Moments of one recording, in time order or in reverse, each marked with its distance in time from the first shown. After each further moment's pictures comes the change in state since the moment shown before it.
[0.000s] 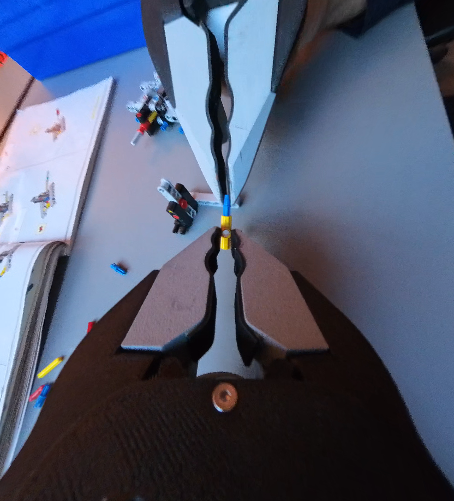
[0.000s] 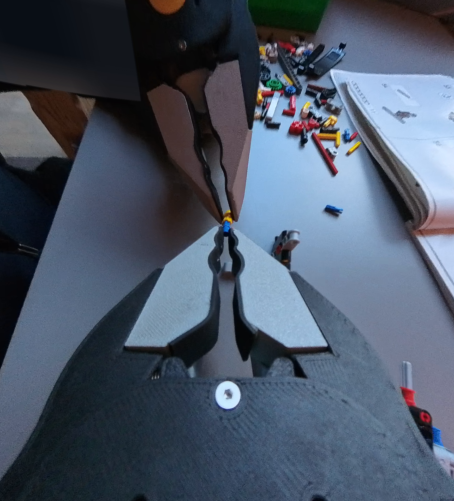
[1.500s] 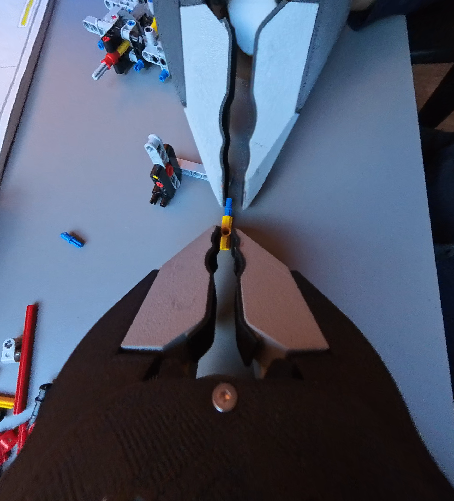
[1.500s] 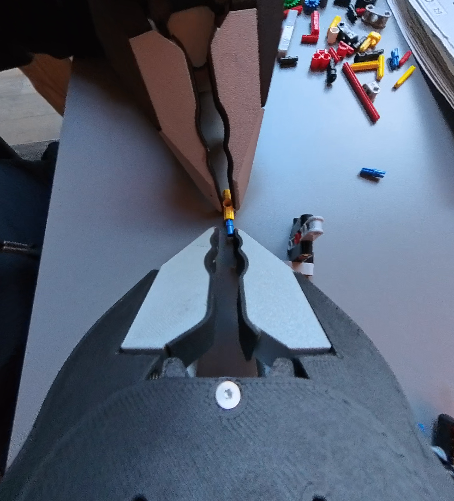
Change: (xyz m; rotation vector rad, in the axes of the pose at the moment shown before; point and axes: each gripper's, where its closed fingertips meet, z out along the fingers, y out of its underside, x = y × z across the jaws) left arm 0.008 0.018 0.002 -0.095 0.174 -0.223; right arm -0.007 0.020 0.020 -0.158 -0.063 0.128
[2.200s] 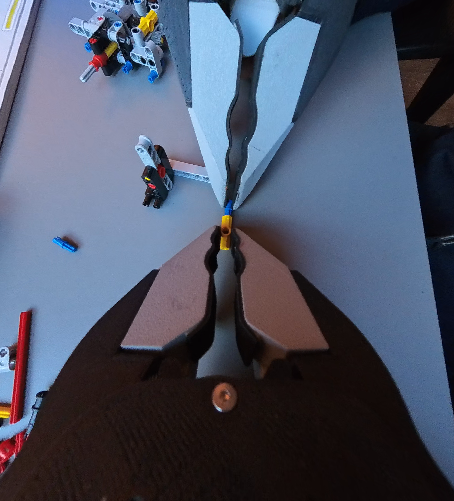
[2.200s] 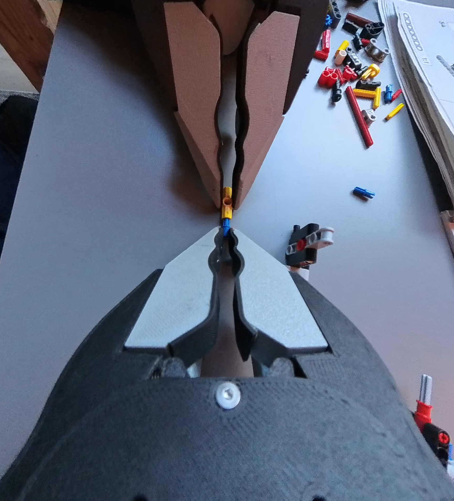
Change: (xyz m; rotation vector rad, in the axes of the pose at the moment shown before) left arm 0.004 0.000 0.000 0.000 0.031 0.019; right arm -0.001 0.003 0.001 -0.022 0.083 -0.175
